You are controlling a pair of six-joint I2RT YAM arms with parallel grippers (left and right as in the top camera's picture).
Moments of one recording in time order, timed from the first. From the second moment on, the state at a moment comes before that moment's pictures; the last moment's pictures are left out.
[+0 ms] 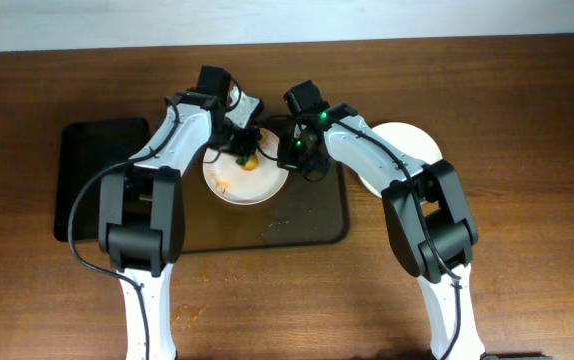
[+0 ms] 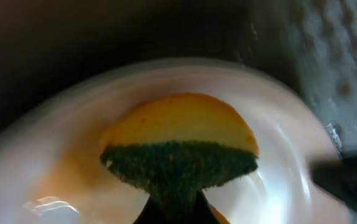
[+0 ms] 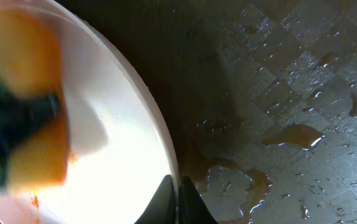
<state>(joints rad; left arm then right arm) -0.20 2.30 1.76 -0.76 0.33 0.18 0.46 2.28 1.75 -0.73 -0.27 0.62</state>
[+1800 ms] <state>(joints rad) -0.13 2.30 1.77 -1.04 0.31 -0.02 0.46 2.28 1.75 -0.74 -0.28 0.61</state>
